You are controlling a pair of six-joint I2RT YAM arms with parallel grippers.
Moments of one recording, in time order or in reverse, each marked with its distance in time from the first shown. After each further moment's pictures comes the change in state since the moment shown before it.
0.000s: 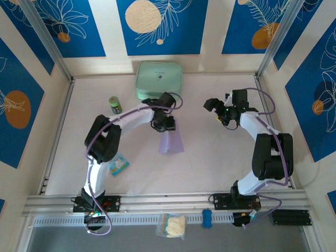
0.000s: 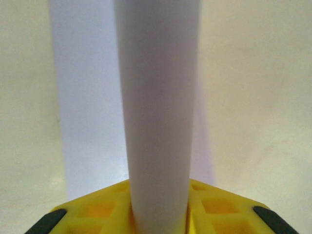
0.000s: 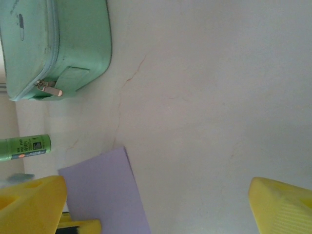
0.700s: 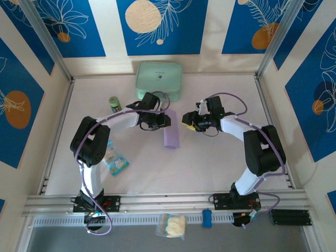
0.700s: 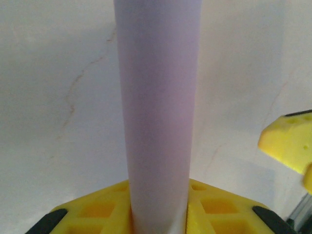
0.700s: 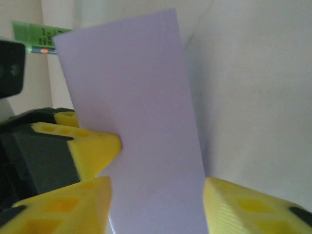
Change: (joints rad) left arm 0.116 -0.122 -0.280 0.366 0.211 0.033; right arm 0.286 0.096 -0.053 0.119 -0.168 0.040
